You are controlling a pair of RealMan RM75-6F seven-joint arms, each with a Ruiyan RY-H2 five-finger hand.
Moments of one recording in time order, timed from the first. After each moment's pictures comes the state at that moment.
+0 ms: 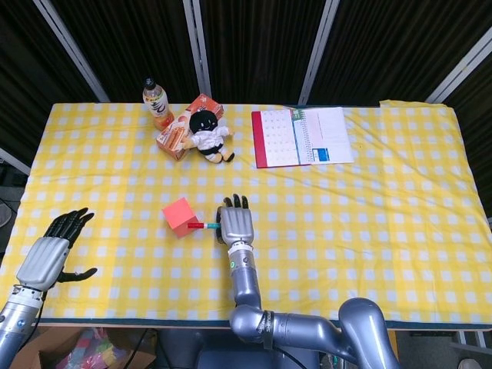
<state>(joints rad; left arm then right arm) -0.22 -1.13 0.00 -1.67 1.52 1.32 -0.05 1.10 -2.22 0.59 -1.20 -0.46 1.22 -0.88</state>
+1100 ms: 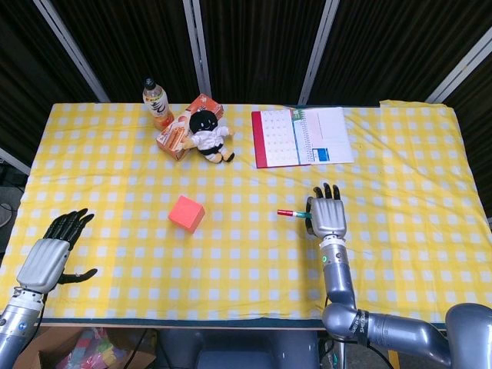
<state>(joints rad) -0.21 -1.15 0.01 -1.67 1.53 1.35 -0.01 0.73 -1.68 0.31 -1.56 -0.58 1.24 -0.82</state>
